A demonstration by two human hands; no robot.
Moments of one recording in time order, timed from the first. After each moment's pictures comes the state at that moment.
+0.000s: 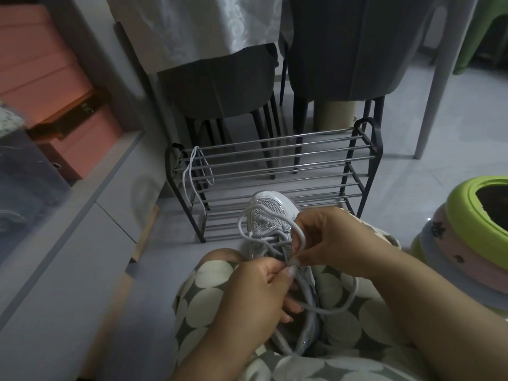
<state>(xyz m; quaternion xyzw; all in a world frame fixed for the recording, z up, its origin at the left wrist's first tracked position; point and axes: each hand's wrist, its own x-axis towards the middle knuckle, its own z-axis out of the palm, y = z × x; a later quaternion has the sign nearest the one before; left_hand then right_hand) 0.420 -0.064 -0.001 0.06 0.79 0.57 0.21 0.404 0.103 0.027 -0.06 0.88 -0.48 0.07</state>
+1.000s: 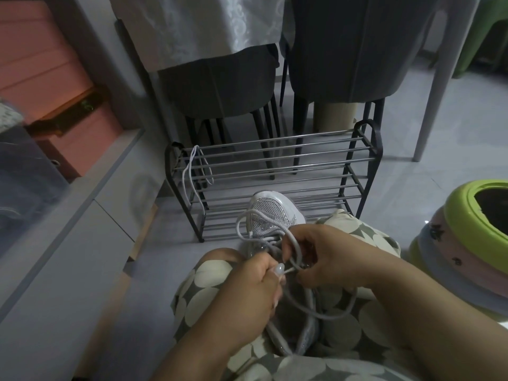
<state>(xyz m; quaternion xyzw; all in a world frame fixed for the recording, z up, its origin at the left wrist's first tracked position) 0.412 -0.080 0.001 0.11 0.79 0.55 0.24 0.406 0.100 0.014 -0.11 0.90 -0.41 0.12</state>
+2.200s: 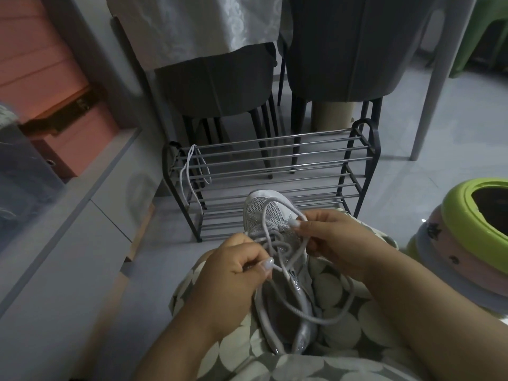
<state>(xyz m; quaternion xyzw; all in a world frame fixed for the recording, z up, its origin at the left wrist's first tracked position) 0.392 -0.096 0.001 0.24 0.84 0.48 0.06 0.394 0.101 0.002 0.06 0.65 -0.75 0.11</state>
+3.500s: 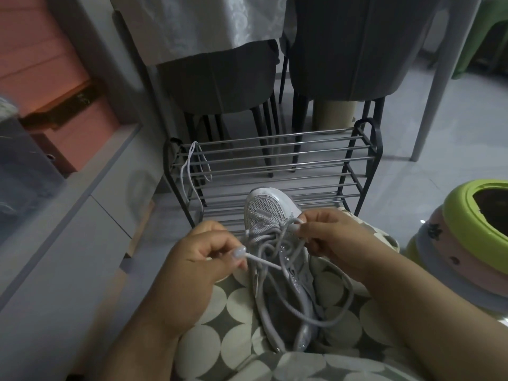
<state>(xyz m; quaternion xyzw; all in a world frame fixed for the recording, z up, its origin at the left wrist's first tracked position) 0.390 -0.126 0.028 0.22 0.80 0.56 0.06 0.391 0.100 -0.005 0.04 0.68 -0.73 0.10</state>
